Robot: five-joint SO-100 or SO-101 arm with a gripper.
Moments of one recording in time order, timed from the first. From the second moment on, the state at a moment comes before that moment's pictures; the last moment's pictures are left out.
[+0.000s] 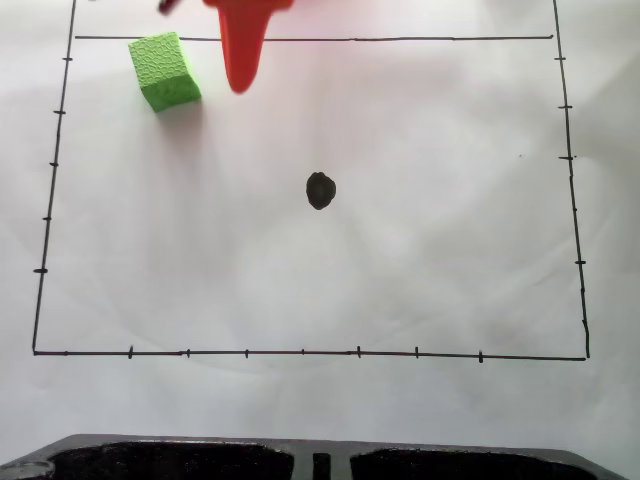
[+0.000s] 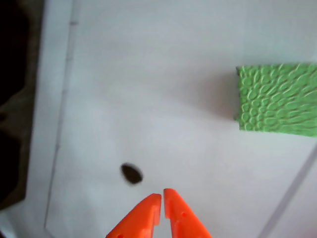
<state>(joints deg) 11.2 172.7 154.7 65.7 -16.2</state>
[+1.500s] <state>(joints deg) 43.0 150.6 151.7 64.2 -52.6</state>
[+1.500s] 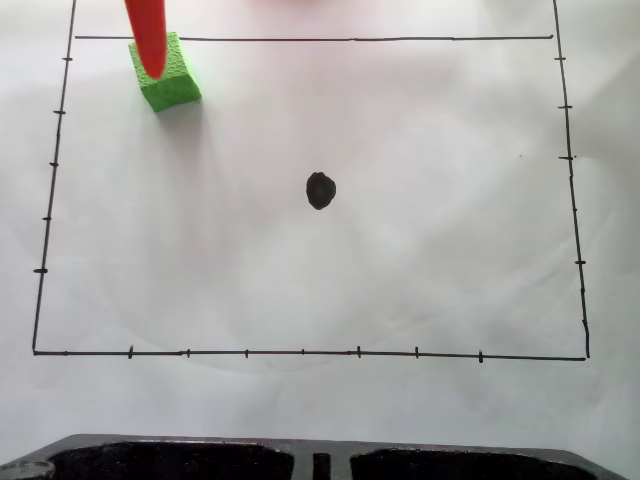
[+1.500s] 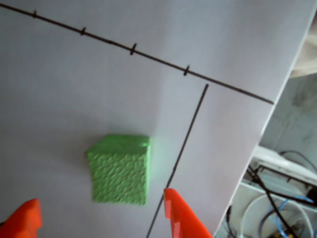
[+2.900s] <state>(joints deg) 44.0 143.8 158.7 49.9 -46.7</state>
